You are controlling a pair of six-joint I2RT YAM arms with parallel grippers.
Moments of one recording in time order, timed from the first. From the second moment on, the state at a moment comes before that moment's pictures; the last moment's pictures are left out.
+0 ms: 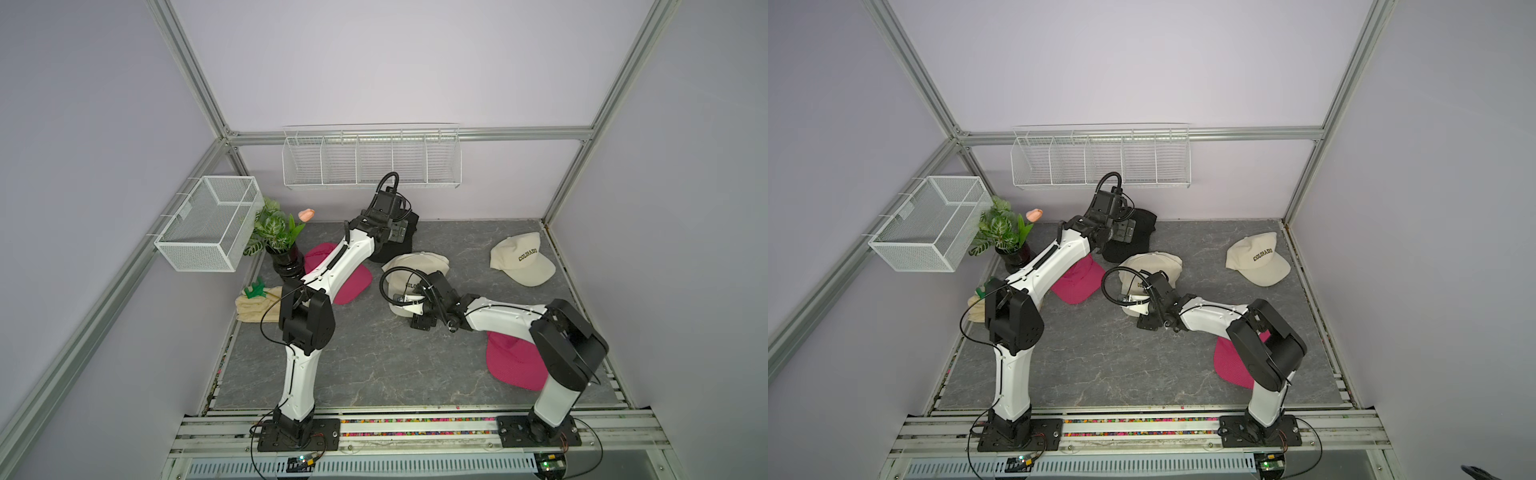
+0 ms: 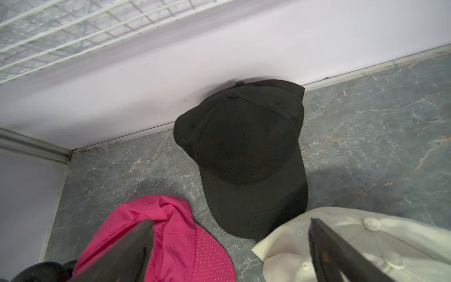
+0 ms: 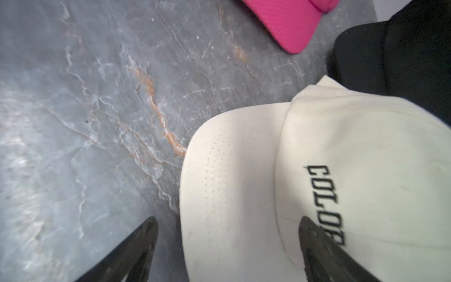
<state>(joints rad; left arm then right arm) -0.55 2.06 1.96 -0.58 -0.39 -0.07 0.74 1.71 0.98 -0.06 -0.09 -0.68</state>
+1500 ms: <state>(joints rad) -0.54 1.60 1.05 0.07 -0.61 -0.56 -0.44 1.56 0.94 -0.09 -0.20 0.54</state>
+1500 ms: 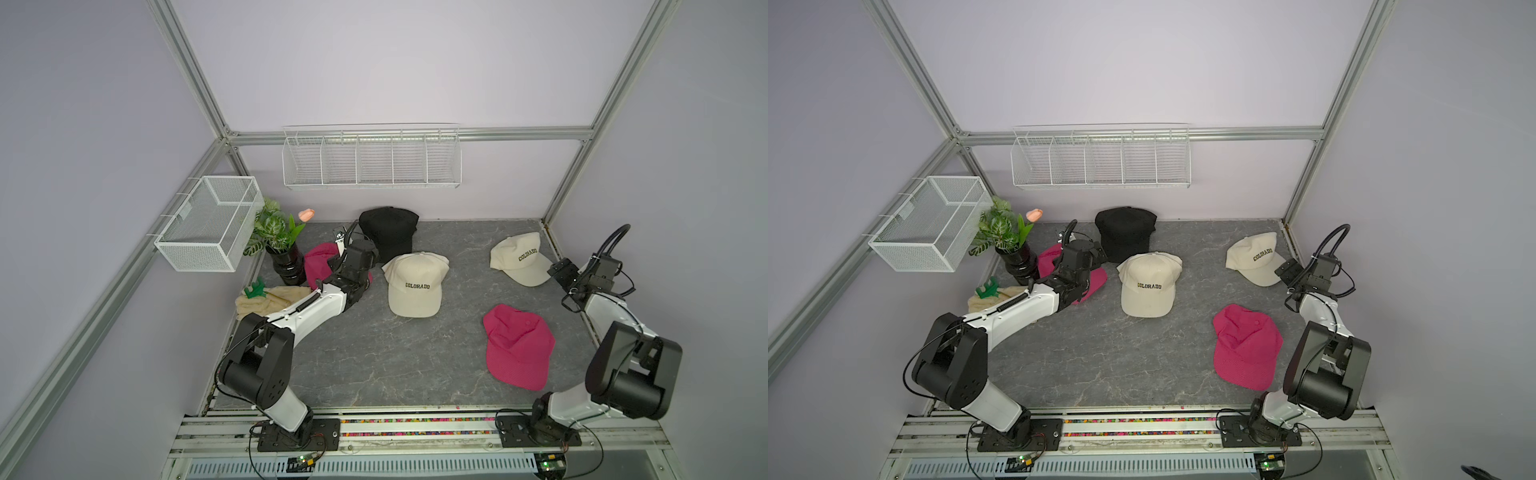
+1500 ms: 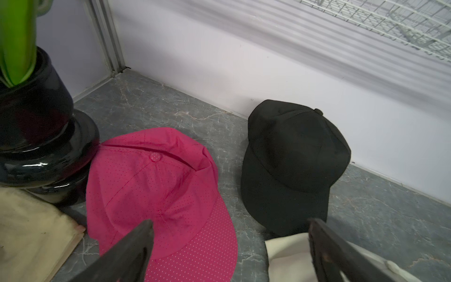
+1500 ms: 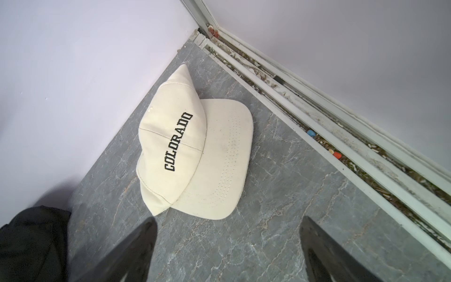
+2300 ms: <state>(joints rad) -0.54 1.55 1.01 0.10 -0.52 -0.55 -0.45 2.00 1.13 0.07 -0.43 0.75</state>
